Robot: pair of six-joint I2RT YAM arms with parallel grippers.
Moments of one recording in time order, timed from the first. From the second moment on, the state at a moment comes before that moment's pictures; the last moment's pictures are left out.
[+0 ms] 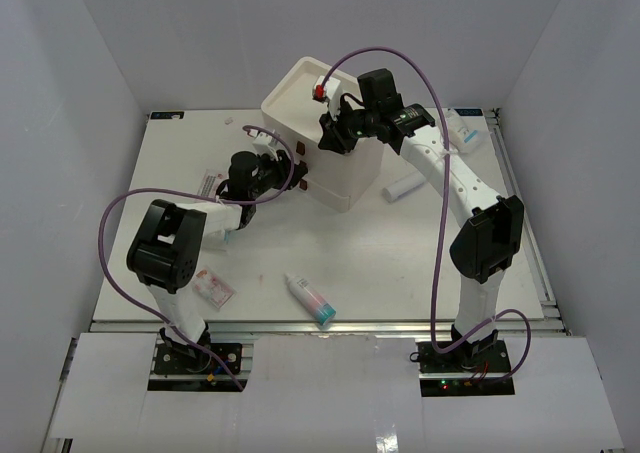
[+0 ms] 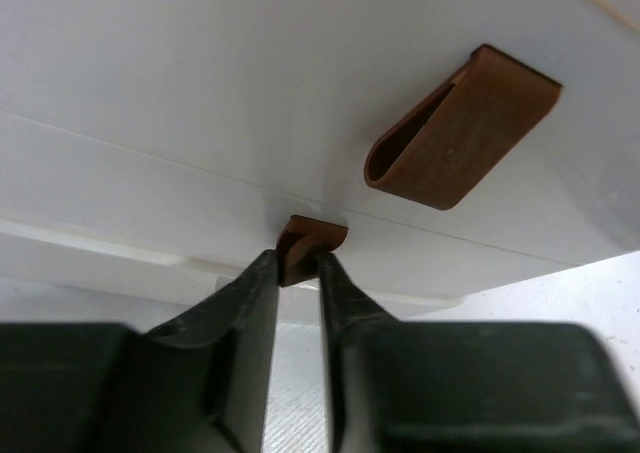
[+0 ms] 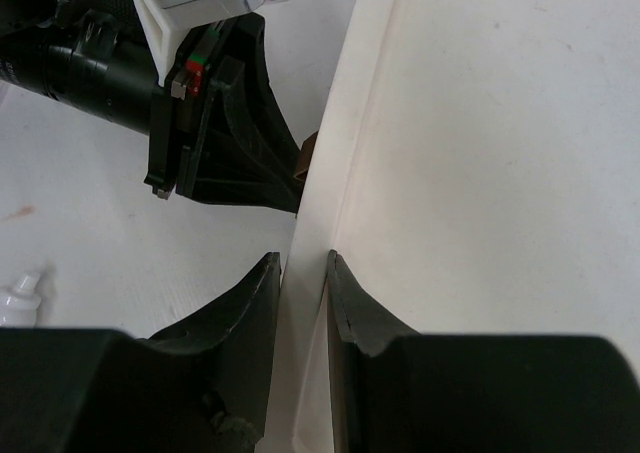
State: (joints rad) left arm -0.34 1.81 0.93 0.71 0.37 -0.37; right arm 0.55 1.92 1.96 -0.64 -0.56 -0.43
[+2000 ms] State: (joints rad) left arm -0.34 0.81 0.58 0.25 0.32 -0.53; right arm 0.57 1.69 1.76 -0.76 -0.48 -0.53
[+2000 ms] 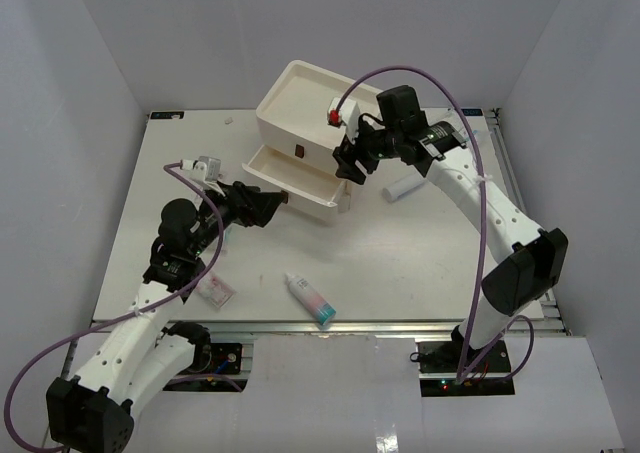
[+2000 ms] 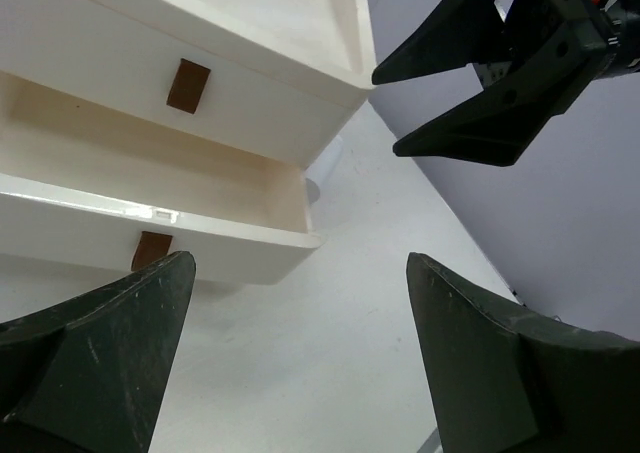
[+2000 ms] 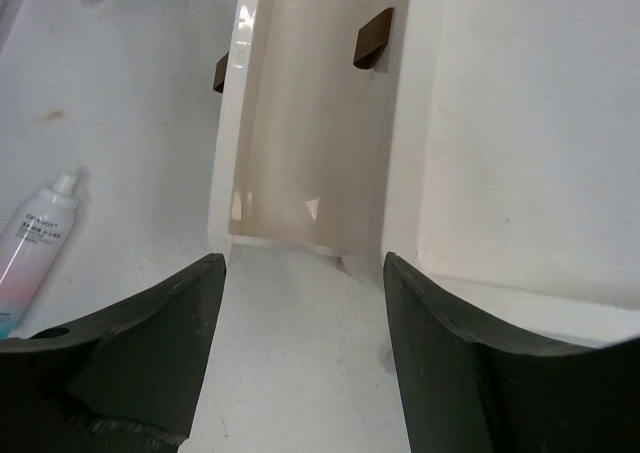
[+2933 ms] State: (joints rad) left arm -0.62 0.92 0.54 -0.38 0.17 -1.02; right arm 0.01 1.19 0.89 -0.47 -0.82 -0.45
